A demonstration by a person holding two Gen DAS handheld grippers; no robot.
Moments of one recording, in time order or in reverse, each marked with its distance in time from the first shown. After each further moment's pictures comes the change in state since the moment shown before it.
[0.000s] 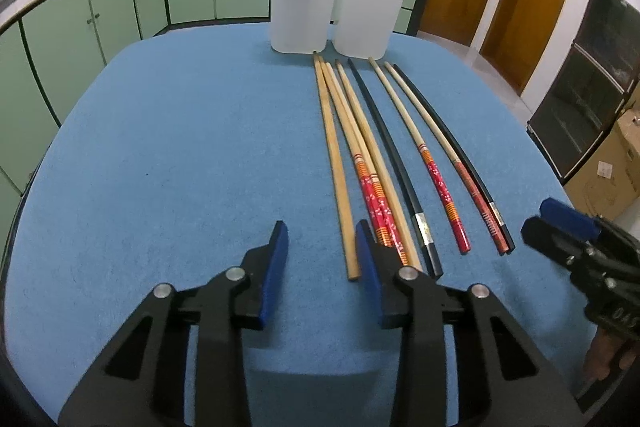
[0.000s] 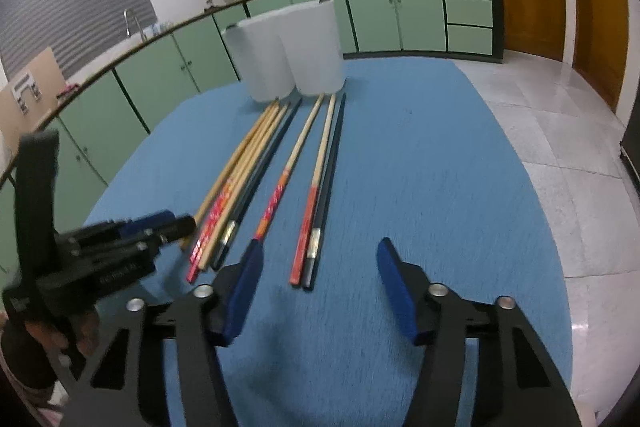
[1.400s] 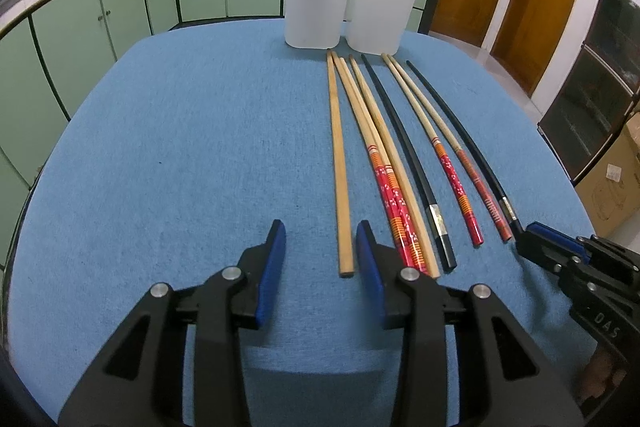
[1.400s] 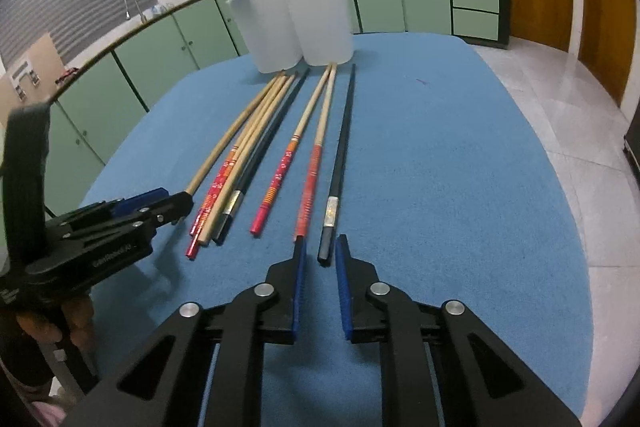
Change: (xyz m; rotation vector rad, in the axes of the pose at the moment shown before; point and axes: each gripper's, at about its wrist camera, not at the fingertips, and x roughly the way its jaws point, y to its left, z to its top) left arm 0.007 -0.001 0.000 -0.016 0.004 0.041; right arm 0.009 0.000 -0.013 -0.003 0.064 0.012
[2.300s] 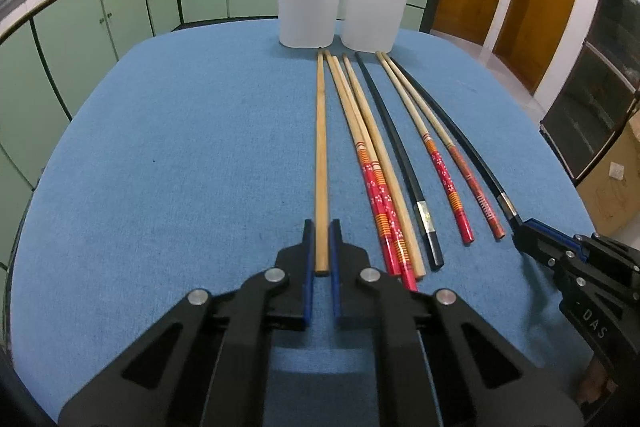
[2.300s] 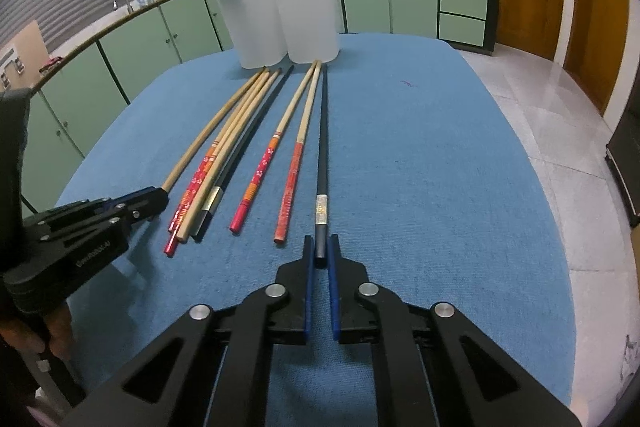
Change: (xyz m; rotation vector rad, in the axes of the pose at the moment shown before) left arm -0.004 -0.007 -0.003 -0.001 0.002 0.009; right arm 0.000 0.004 0.001 -0.024 0.002 -0.095
